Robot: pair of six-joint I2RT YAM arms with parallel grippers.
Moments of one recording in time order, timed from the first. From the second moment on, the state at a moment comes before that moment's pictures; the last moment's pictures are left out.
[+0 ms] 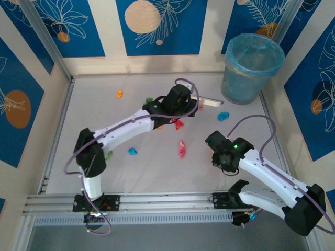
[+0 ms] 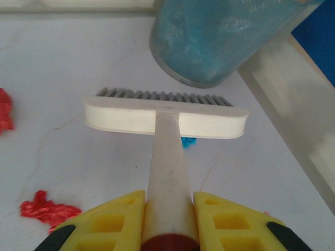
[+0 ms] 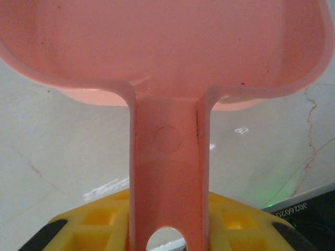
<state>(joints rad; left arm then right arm) -0.91 1.89 1.74 -0.41 -0.11 -0.54 0.64 0.96 0.73 -1.22 0.21 1.07</state>
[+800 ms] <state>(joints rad) -0.89 2.22 2.09 -0.54 0.18 -0.39 0.52 1.04 0.65 -0.97 0.23 0.90</state>
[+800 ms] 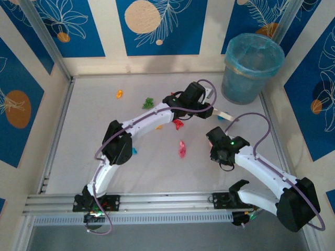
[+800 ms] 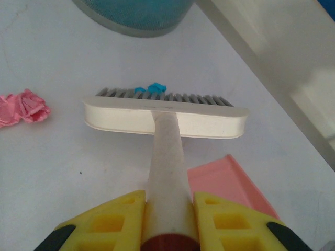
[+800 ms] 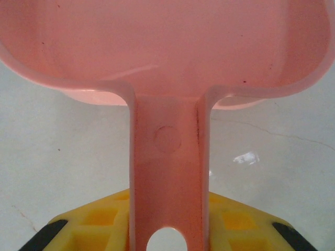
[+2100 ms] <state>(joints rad) -0.83 1.94 1.76 -0.53 0.45 -0.23 0.52 1.20 0.67 -0.92 0.26 0.85</state>
